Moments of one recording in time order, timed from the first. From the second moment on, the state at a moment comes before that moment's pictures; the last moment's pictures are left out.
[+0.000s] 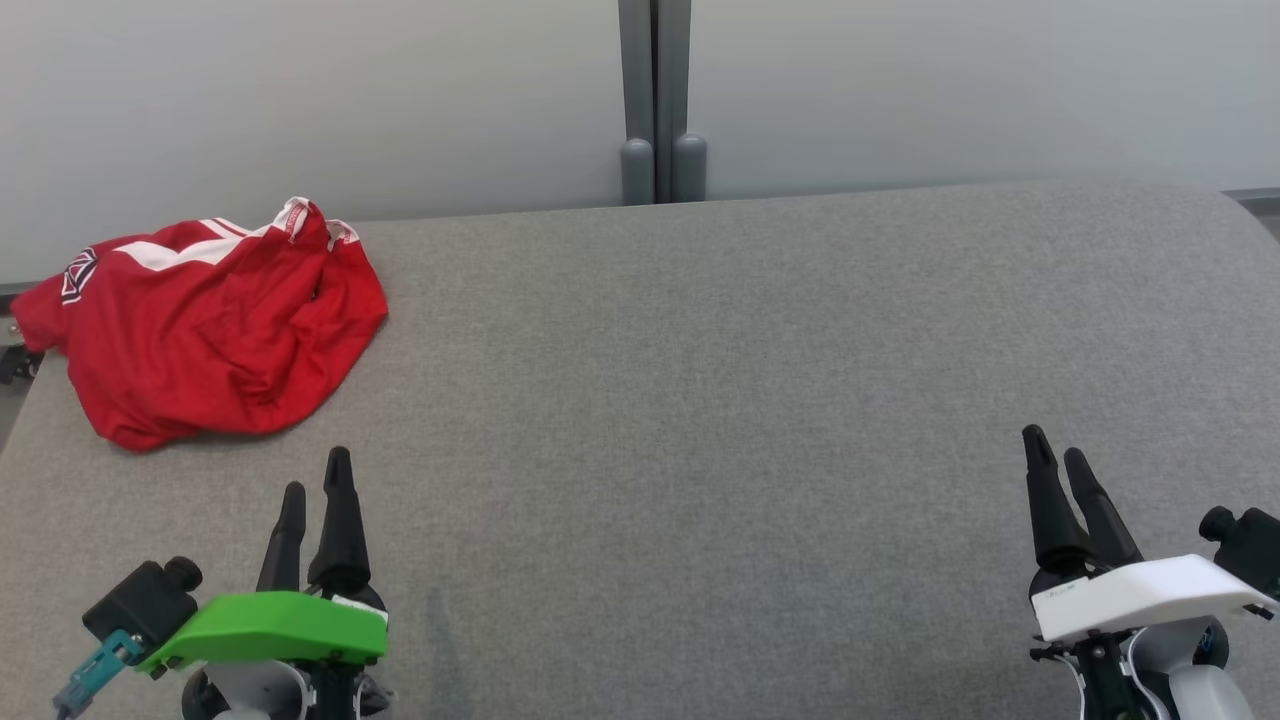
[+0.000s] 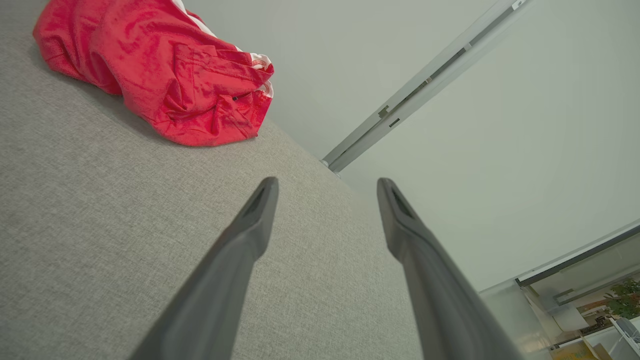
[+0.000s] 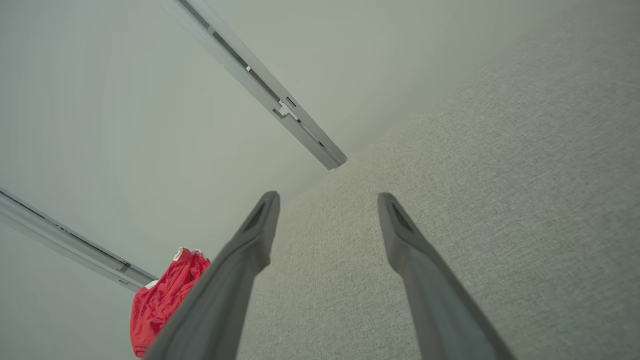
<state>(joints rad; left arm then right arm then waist) -0.05 0.04 -0.04 0.14 -0.88 -0.06 -0.08 -0.04 -0.04 -0.07 0.13 0.80 0.13 -0.08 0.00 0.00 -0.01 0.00</state>
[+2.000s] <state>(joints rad) 0.02 0.04 -0.10 0.20 -0.32 -0.06 -0.23 -0.01 -0.05 -0.02 0.11 0.13 0.13 -0.23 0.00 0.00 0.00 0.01</state>
